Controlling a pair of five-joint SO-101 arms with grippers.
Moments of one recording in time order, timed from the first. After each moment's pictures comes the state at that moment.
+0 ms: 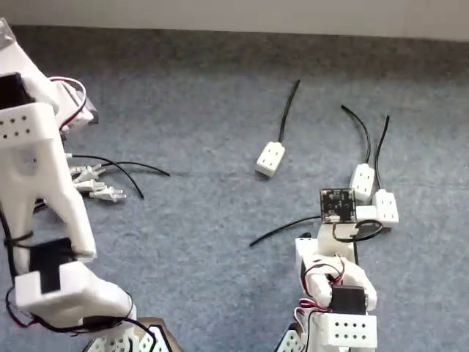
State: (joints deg) left arm -22.7 4.8 -27.6 101.1 24.0; right arm 0.2 -96.2 94.9 60.4 6.9
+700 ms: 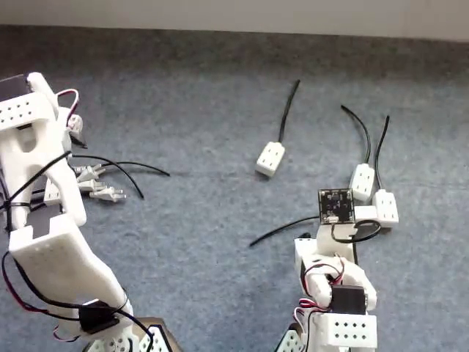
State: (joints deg) left arm -29.0 26.1 -28.8 98.8 62.4; right arm -0.1 -96.1 94.9 60.4 7.8
